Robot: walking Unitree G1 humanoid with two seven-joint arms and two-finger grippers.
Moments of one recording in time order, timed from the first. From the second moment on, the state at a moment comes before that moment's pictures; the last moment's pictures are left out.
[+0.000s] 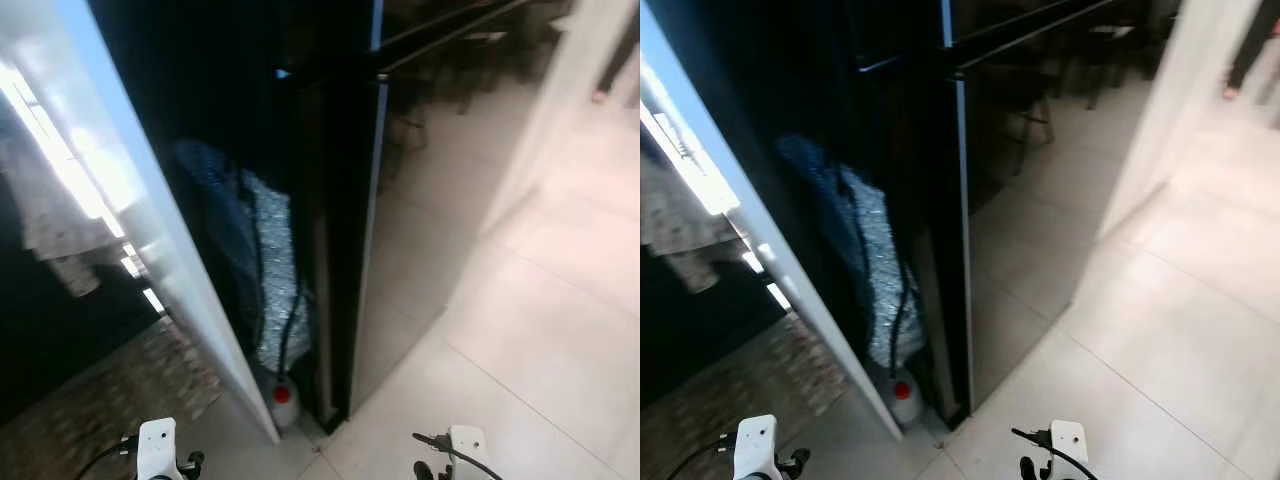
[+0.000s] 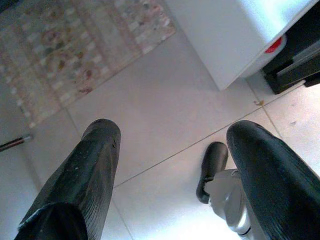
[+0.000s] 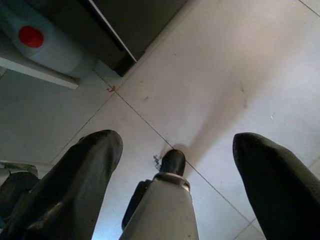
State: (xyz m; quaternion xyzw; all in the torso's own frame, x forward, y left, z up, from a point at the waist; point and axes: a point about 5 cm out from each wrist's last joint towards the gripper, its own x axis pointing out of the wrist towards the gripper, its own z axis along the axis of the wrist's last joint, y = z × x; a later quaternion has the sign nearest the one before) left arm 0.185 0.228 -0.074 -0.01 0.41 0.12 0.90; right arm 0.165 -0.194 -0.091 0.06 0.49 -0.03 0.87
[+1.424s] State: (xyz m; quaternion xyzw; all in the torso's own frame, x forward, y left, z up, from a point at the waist) left arm 0.184 0.223 -0.076 -0.02 0.41 0.12 0.90; right arm 0.165 -0.197 -0.091 0.04 0.49 0.00 0.87
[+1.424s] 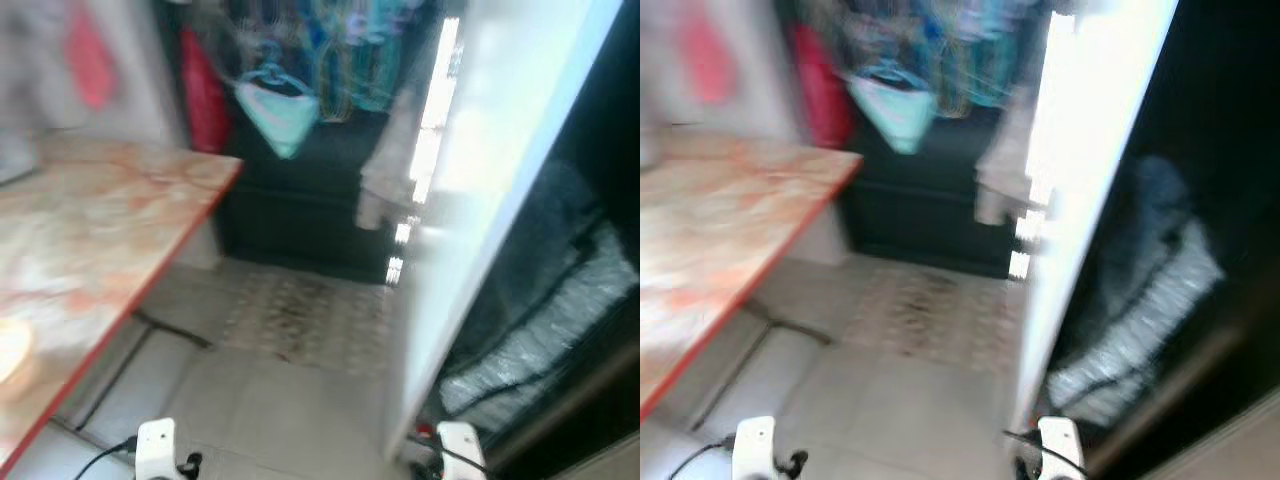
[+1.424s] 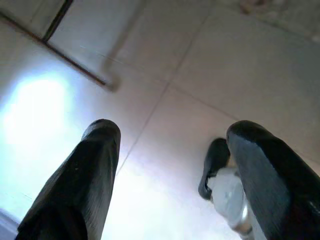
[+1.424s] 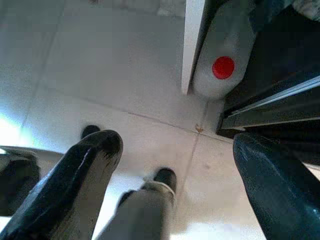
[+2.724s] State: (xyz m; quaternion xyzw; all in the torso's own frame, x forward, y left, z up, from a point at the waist) left arm 0.185 0.222 -0.072 -0.02 0.37 0.13 0.92; right arm 0.164 -0.204 -0.090 0.02 0.50 0.02 0.87
